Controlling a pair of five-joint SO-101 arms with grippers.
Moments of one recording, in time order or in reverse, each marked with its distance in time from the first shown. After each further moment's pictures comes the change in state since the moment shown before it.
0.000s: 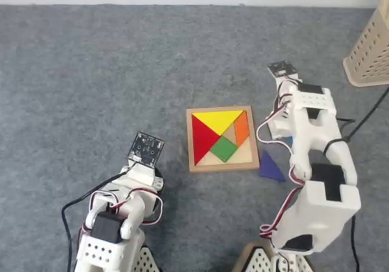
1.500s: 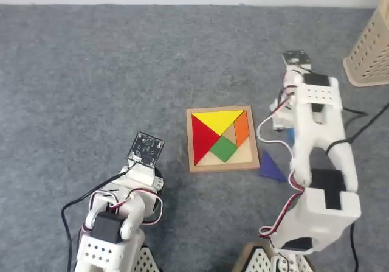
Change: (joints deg) left arm 0.0 0.0 0.0 0.0 0.0; right arm -2.1 -5.1 -6.2 8.5 -12.0
